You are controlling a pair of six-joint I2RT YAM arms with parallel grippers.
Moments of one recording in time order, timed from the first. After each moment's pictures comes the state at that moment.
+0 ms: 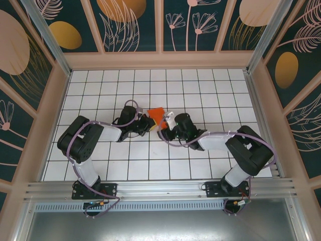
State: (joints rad) left arm -0.50 1.80 0.68 0.51 0.55 -1.26; right arm 0.79 1.58 0.61 0.39 -0.11 0.04
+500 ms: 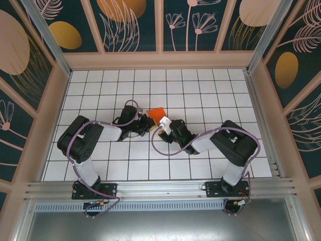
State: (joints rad) left arm -0.50 1.80 0.70 0.48 0.55 -1.26; right arm 0.84 1.77 0.59 0.59 0.15 -0.21
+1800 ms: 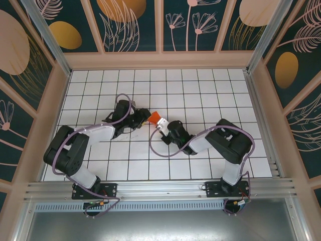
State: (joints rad) left arm -0.46 1.59 0.74 0.22 0.36 -1.16; right arm 0.84 1.81 0.61 0.62 0.10 -0.18
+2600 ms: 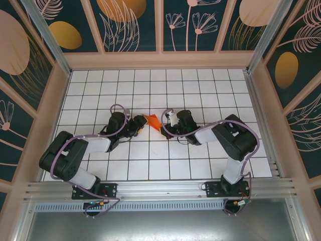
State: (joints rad) left arm -0.46 1.54 0.47 0.58 0.39 -1.24; right arm 0.65 1.81 0.67 0.53 -0.46 0.37
